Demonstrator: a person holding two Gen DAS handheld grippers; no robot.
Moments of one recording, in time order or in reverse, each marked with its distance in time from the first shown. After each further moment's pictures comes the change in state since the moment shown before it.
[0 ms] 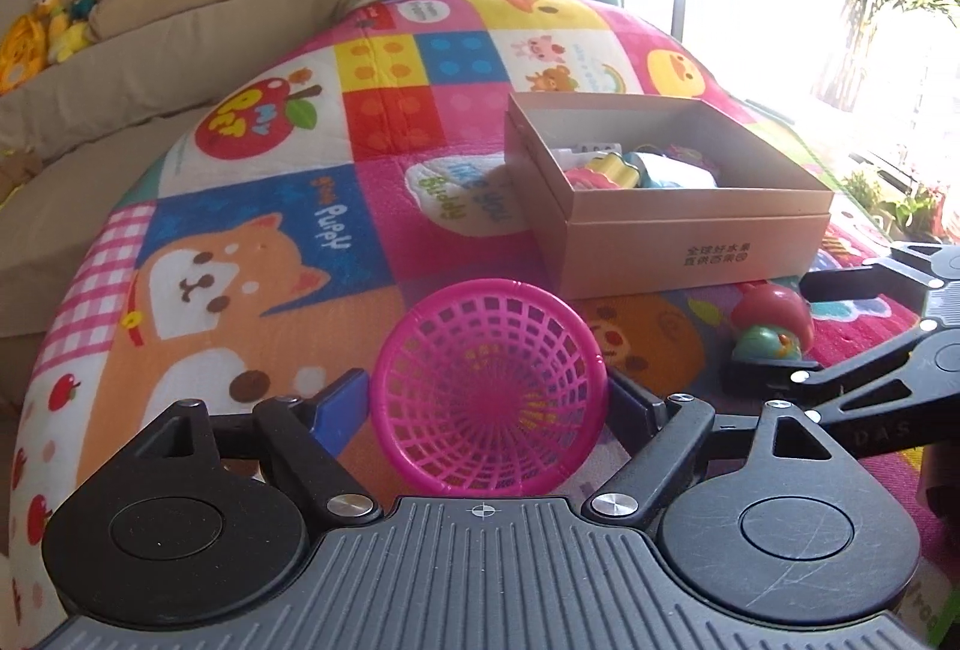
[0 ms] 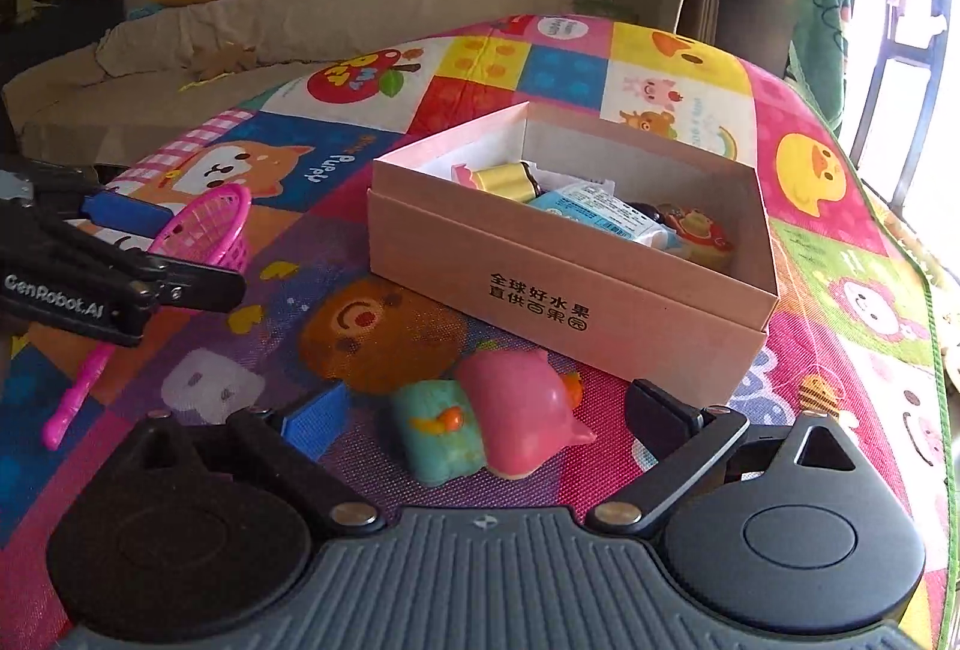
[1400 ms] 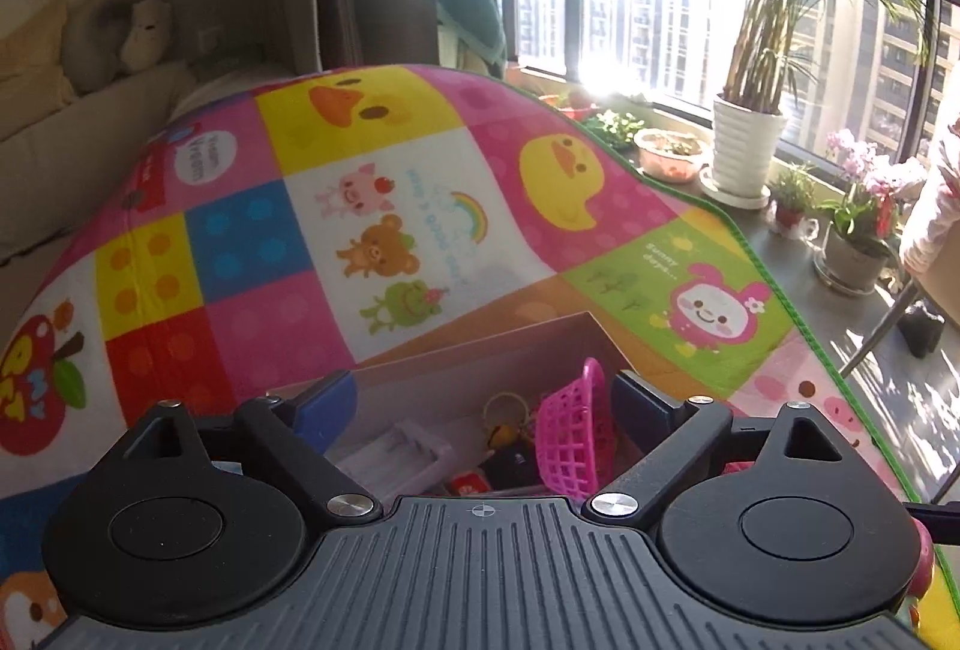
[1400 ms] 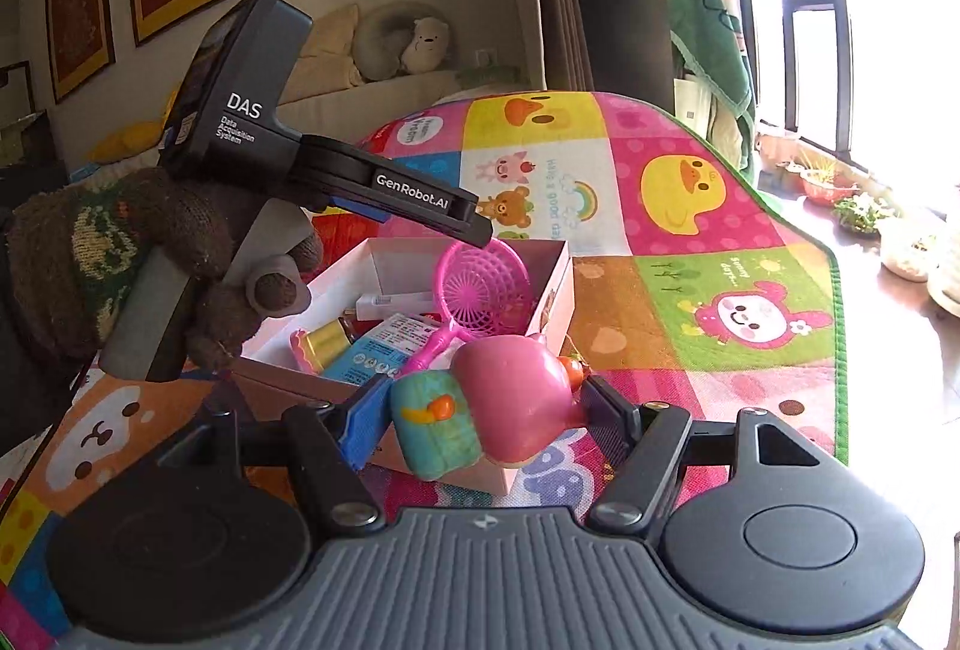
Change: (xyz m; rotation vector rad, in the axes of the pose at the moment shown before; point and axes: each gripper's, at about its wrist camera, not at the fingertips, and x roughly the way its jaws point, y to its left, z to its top) left arm 0.132 -0.106 0.195 0.145 -0.033 -0.151; right arm -0.063 -0.118 0.018 0.259 -0.151 -0.014
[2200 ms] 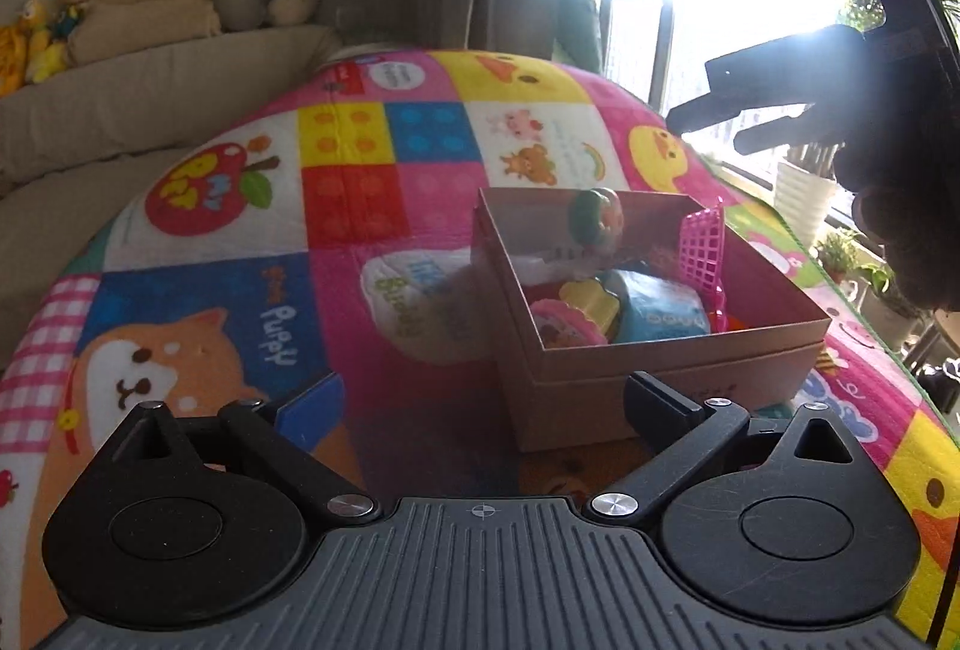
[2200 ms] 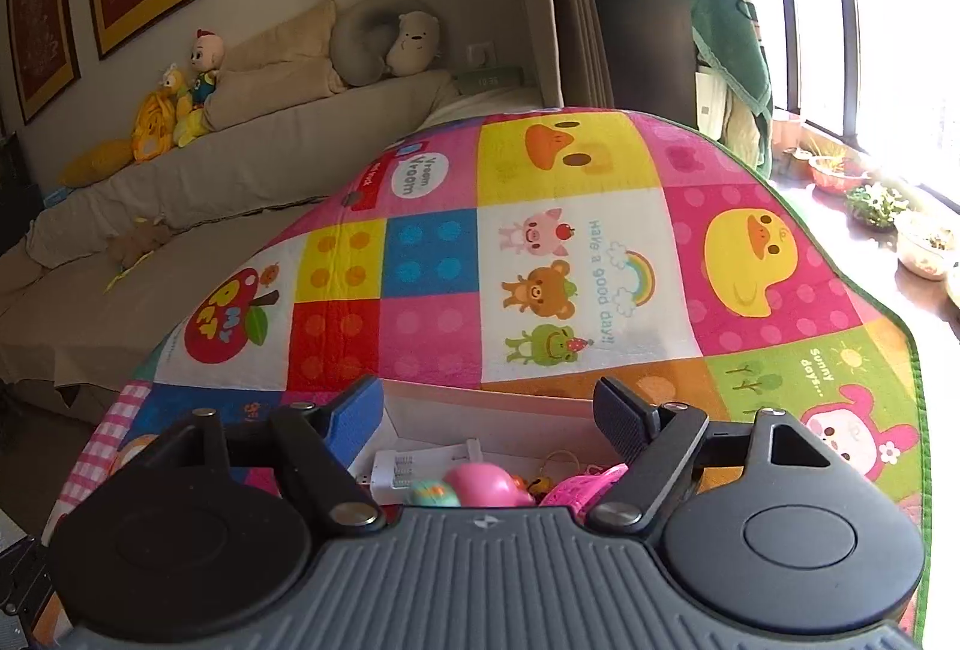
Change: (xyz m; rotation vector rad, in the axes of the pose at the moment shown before) left arm -0.114 0.068 -0.157 -0.182 -0.090 0.079; right arm 0.122 0.032 0.125 0.051 0.053 -0.046
